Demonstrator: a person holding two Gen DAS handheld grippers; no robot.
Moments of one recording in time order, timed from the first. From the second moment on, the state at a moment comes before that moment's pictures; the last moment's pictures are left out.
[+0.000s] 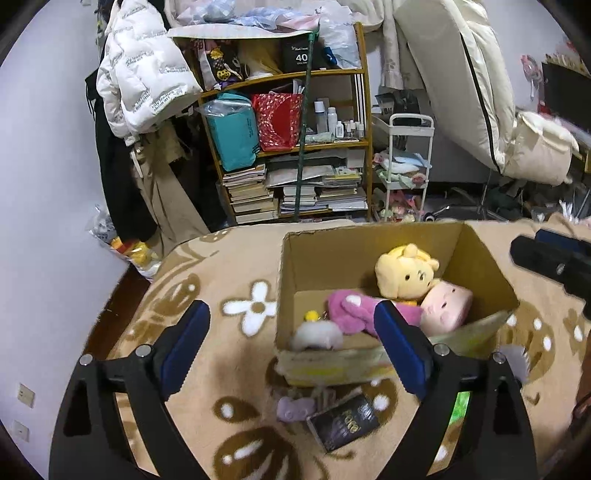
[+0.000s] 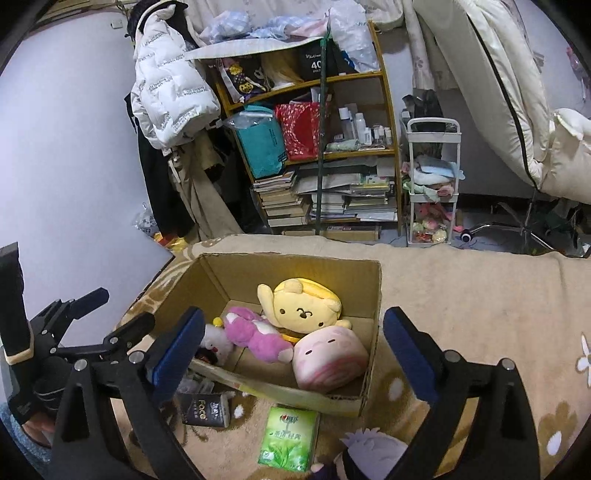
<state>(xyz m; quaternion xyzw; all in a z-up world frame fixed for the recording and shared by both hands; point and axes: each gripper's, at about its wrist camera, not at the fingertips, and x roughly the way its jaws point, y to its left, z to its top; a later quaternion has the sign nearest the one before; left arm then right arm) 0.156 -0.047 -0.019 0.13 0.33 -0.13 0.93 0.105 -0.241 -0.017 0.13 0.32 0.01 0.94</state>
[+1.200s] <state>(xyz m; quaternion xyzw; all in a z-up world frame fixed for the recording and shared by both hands) 0.132 -0.032 -0.040 0.10 0.41 -0.14 0.90 0.063 -0.243 -0.038 0.13 0.40 -0.04 0.91</state>
